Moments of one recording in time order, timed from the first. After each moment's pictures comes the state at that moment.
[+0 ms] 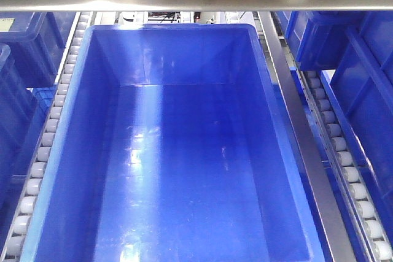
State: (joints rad) left arm 0.07 -0.01 0.03 0.01 0.23 -0.04; right arm -0.15 0.28 -0.58 0.19 0.55 -0.08
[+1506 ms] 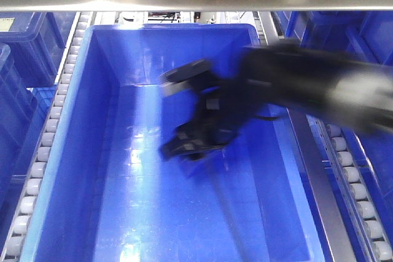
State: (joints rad) left arm 0.07 -0.01 0.03 0.01 0.23 -0.04; right arm 0.65 1.81 -1.47 0.12 0.93 -0.07
